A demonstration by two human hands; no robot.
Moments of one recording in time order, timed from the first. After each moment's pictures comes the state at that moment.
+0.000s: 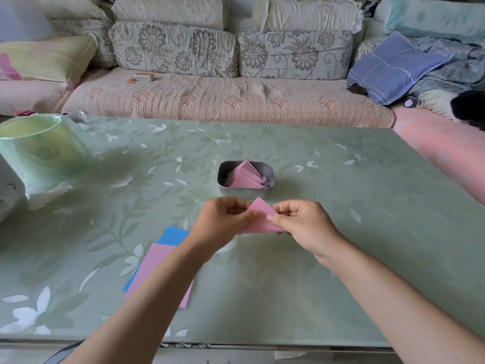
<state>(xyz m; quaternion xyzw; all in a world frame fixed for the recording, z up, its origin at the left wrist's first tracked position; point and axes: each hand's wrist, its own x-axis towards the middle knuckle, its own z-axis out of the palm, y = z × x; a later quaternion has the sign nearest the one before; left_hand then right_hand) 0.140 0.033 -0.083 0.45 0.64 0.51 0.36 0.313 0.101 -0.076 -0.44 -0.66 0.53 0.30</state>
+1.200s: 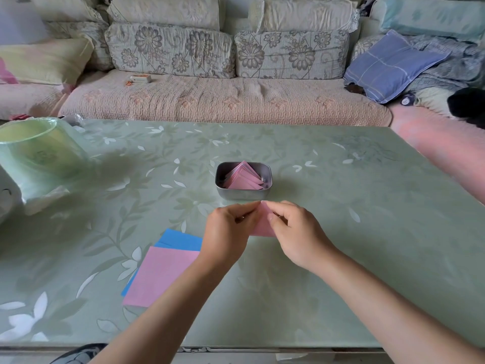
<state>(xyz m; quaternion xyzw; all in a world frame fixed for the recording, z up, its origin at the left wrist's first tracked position) 0.165 0.031 -0.094 0.48 0.65 0.54 0.24 0.309 0.093 -0.087 -0.40 -0.82 0.31 0.27</state>
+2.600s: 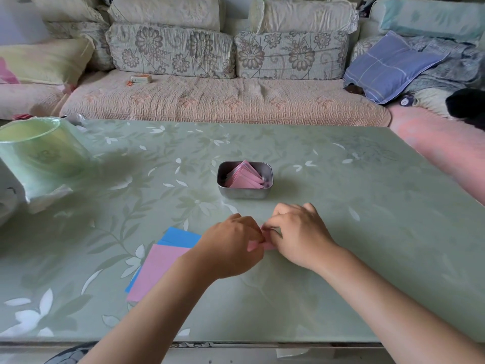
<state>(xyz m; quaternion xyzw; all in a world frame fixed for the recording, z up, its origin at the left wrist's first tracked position) 0.150 0.012 -0.092 0.73 0.66 0.17 0.12 0.311 0.102 -0.093 -0.38 -0.91 0.06 0.13</state>
